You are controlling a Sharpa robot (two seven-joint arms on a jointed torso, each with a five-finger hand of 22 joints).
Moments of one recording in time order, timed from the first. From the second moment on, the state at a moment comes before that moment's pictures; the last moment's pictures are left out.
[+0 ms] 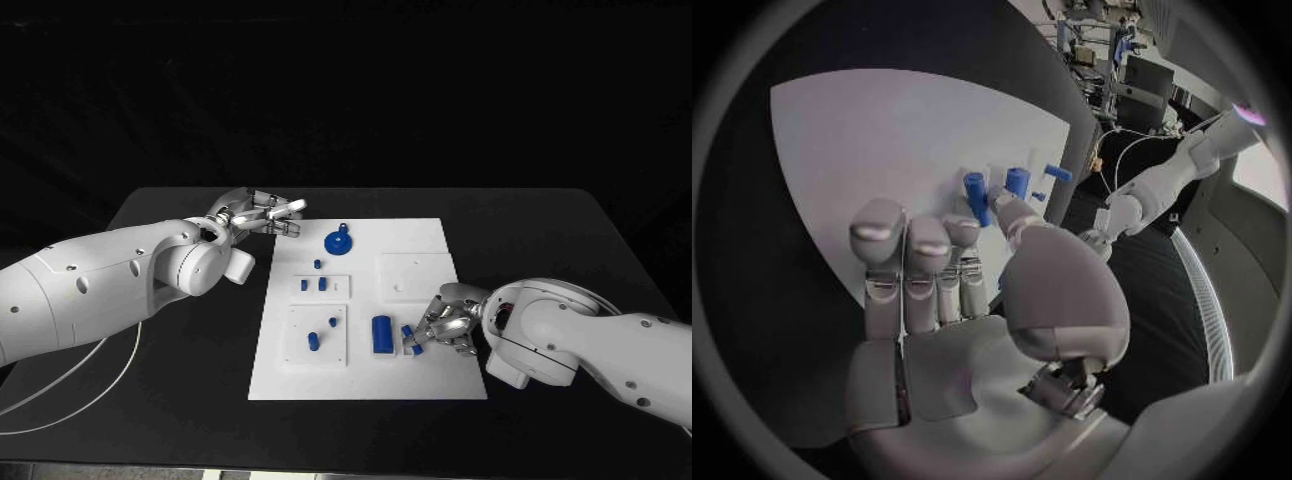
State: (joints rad) left arm 1.30 -0.78 -0.14 1.28 -0.21 -0.22 0.21; left_hand 1.30 -0.14 -0.11 0.20 0.06 1.01 0.15 0.06 0.06 1.11 0.14 0.05 0.06 1.18 0.12 0.07 0.07 0.05 1.05 0.10 0.10 0.15; right arm 0.99 -0.93 0.13 1.80 -1.07 -0.06 -0.67; right_hand 1.15 -0.08 0.24 -0.03 0.28 1.24 0.04 0.06 0.07 1.36 -0.04 0.83 1.13 1.46 -0.09 1.01 1.08 0.06 1.47 -0.12 0.82 1.31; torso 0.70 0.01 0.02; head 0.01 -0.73
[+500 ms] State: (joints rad) left arm 1.30 -0.78 -0.14 1.28 -0.21 -0.22 0.21; left_hand 1.30 -0.14 -0.11 0.21 0.06 1.01 0.15 0.06 0.06 1.11 0.14 0.05 0.06 1.18 0.12 0.07 0.07 0.05 1.05 0.10 0.10 0.15; right arm 0.99 -0.92 0.13 1.80 -1.08 -0.06 -0.68; right_hand 1.10 -0.13 0.22 0.08 0.16 1.24 0.04 0.06 0.07 1.36 -0.04 0.83 1.13 1.46 -0.09 1.01 1.08 0.06 1.47 -0.12 0.82 1.31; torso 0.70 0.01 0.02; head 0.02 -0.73
